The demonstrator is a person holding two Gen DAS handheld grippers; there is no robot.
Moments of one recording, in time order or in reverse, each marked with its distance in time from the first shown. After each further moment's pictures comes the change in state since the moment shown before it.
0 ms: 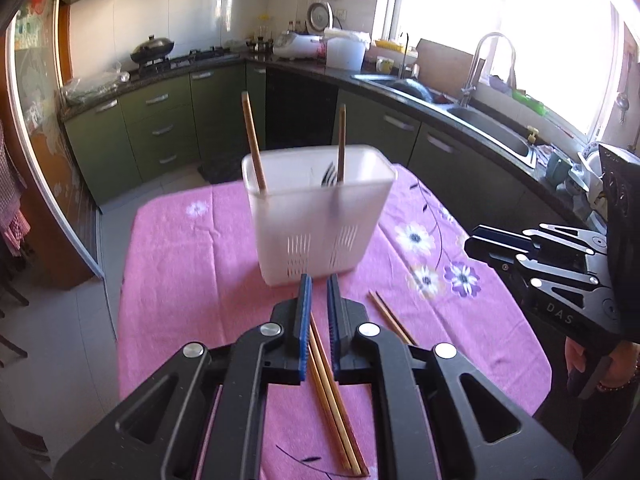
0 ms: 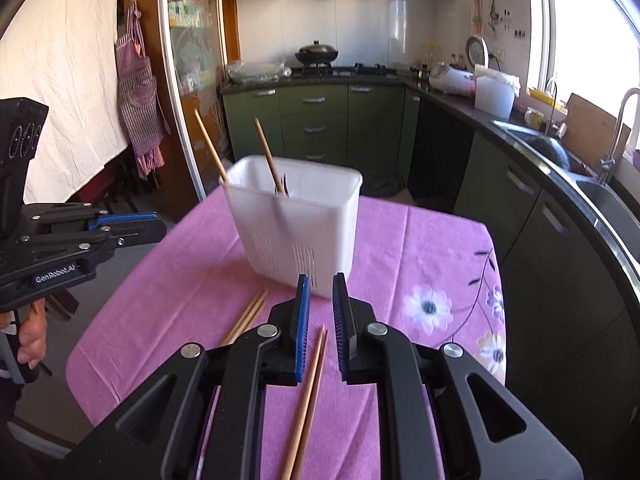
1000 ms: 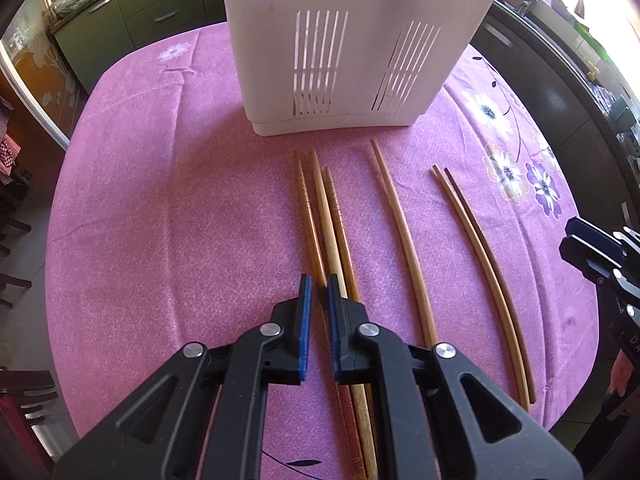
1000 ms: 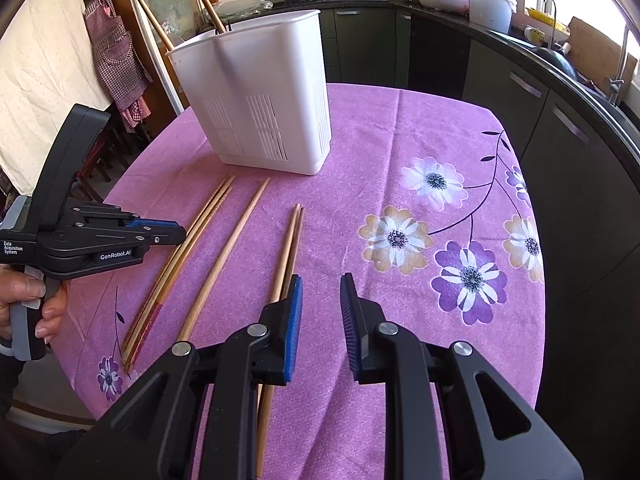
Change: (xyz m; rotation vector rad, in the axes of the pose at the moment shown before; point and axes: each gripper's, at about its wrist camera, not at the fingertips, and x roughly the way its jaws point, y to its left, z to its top) left arm 0.133 0.006 -0.051 -0.078 0.404 0.069; right arm 0.047 -0.033 -0.060 0.084 0.187 0.033
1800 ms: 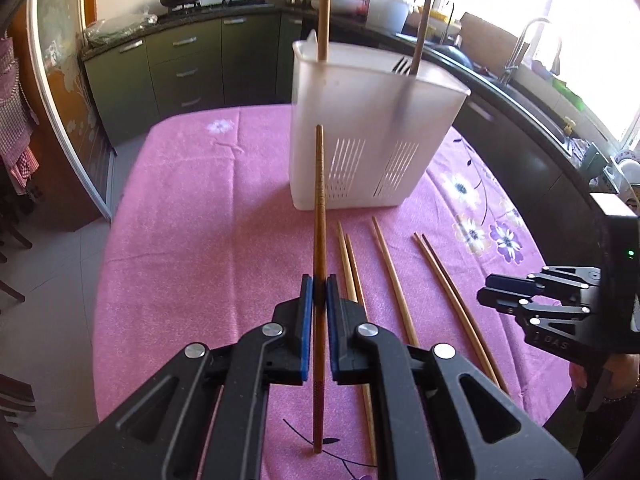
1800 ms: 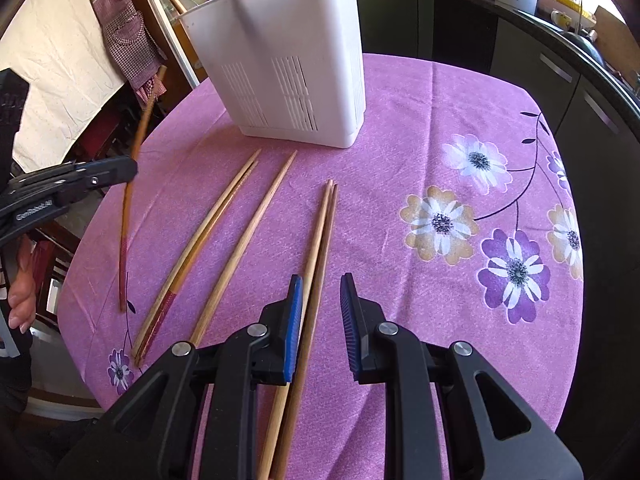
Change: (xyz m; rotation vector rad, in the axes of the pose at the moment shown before) left arm -0.087 0.026 -0.030 -0.039 -0.323 -0.023; right arm 0.035 0.013 0.006 -0.010 0.116 0.089
